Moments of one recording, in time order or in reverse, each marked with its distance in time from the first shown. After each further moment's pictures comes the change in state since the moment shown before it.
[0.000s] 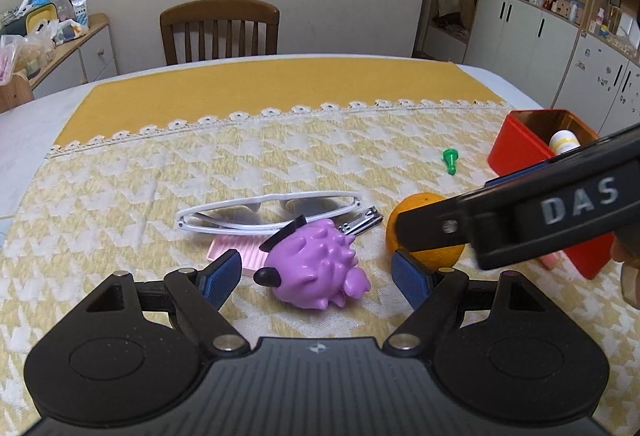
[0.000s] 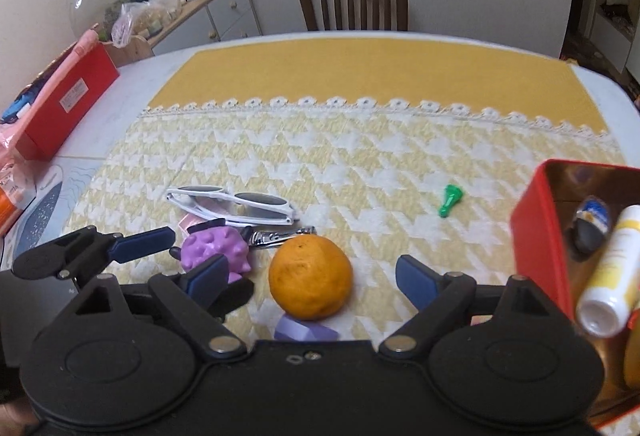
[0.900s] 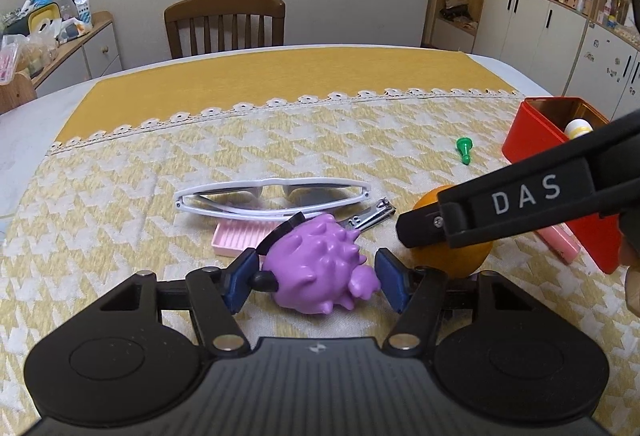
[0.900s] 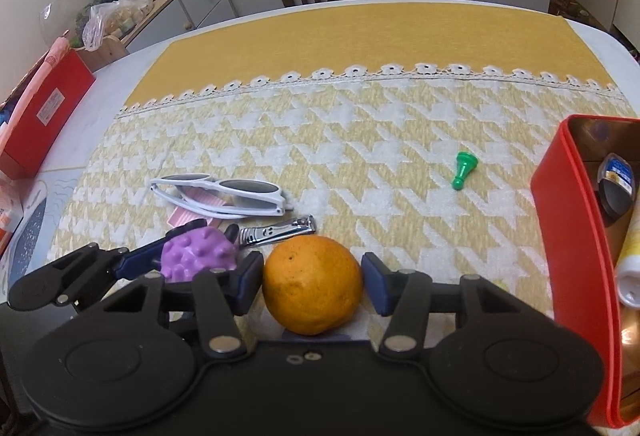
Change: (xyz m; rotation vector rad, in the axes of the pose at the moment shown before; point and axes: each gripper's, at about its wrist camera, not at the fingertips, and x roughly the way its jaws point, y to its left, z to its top) left arm 0.009 -0.002 -0.003 0.008 0.014 0.039; right arm 0.018 -0.004 0.000 0.103 0.036 -0.017
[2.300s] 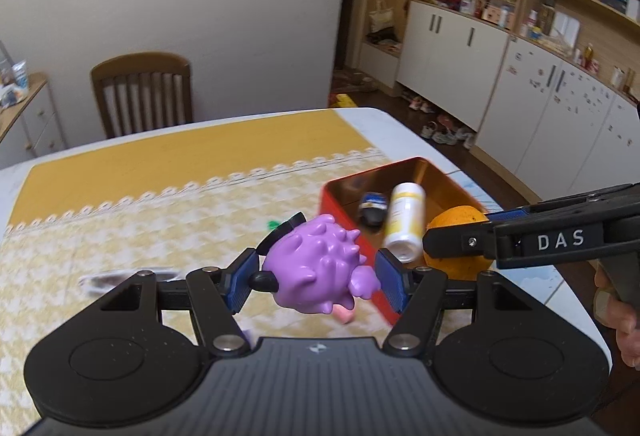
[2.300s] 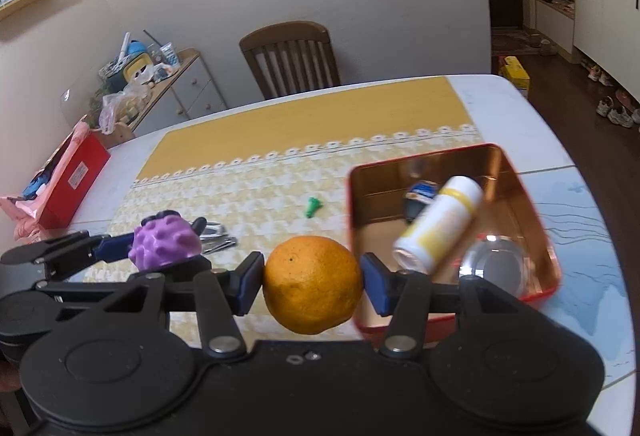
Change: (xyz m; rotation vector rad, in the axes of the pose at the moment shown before) left arm -0.105 -0.139 0.064 0.093 -0.073 -0.177; right arm -0.180 -0.120 -0.043 0.077 -0.208 0.005
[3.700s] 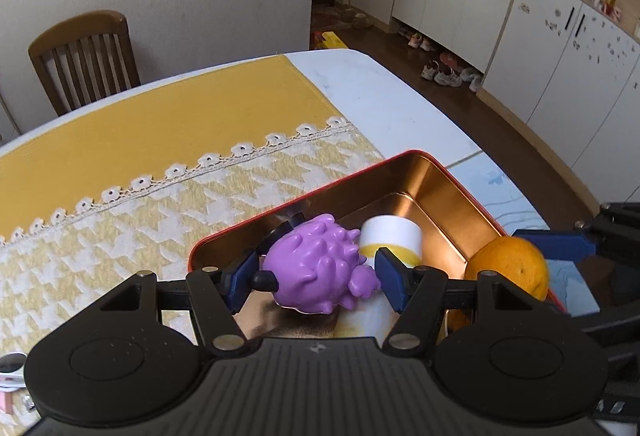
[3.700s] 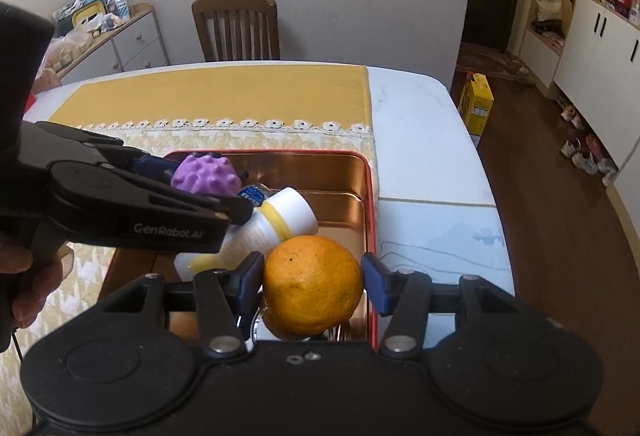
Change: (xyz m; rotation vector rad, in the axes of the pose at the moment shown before) left arm 0.204 -0.071 0.061 0.017 0.206 0.008; right arm 0.061 -0.114 0.022 -0.209 0.058 -0.146
